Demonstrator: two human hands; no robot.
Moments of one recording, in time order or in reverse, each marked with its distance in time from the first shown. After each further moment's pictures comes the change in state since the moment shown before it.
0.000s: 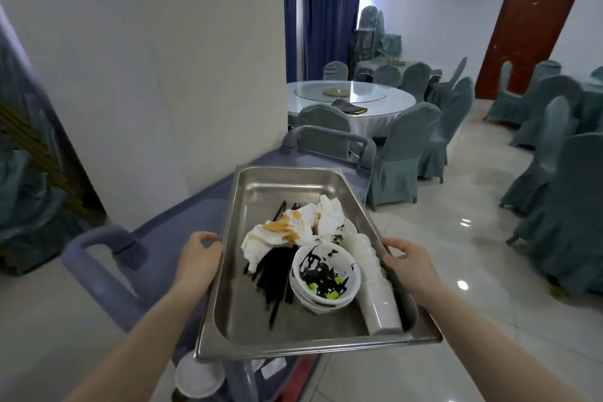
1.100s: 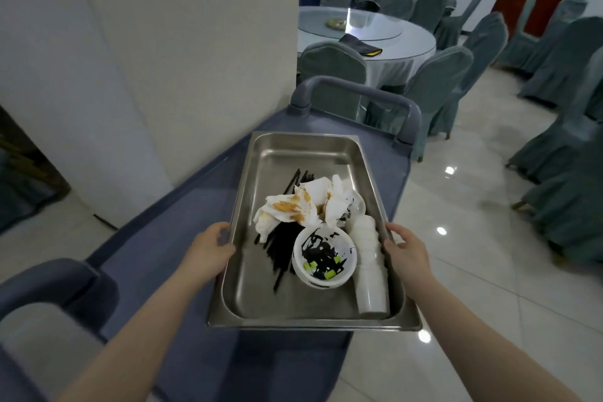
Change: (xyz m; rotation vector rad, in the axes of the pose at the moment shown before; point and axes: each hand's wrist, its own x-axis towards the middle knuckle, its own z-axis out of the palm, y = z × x) left_hand 0.235 -0.059 0.059 0.291 -0.427 -0.104; right_hand 0.184 -0.003 0.160 0.058 0.135 0.224
